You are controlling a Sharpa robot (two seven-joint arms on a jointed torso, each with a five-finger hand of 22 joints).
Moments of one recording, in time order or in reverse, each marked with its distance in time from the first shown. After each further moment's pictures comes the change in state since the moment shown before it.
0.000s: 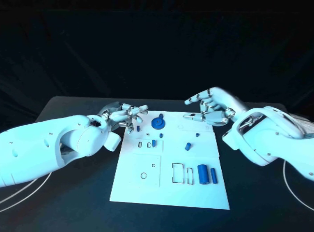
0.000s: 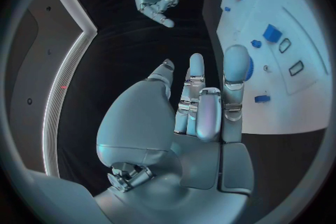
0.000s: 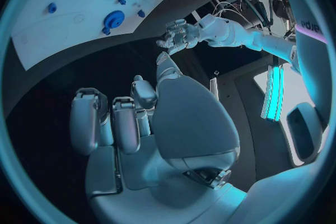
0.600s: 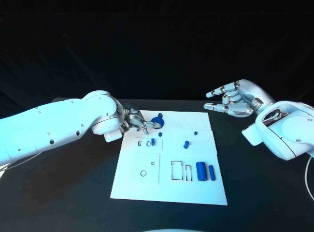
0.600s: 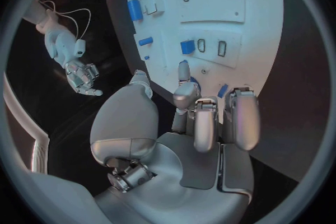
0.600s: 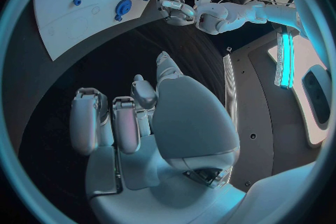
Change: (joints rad) left arm 0.097 0.169 0.003 -0.119 -0.681 0.375 -0.645; left_hand -0.259 -0.067 -0.188 0.087 -0.066 -0.026 -0.070 0.325 0.229 -0.053 -0.051 0.767 0.742 0.000 -0.049 0.179 0.018 -0.069 0.080 -0.034 0.444 0.607; right arm 0.032 -0.092 -0.007 -0.013 0.267 0.009 0.038; right_hand 0.004 0.004 -0.010 -0.010 0.014 0.010 -0.003 0.000 0.000 0.007 -0.008 0.000 -0.002 -0.004 -0.004 -0.006 0.000 0.000 0.000 0.000 0.000 -0.004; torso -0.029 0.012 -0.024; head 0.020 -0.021
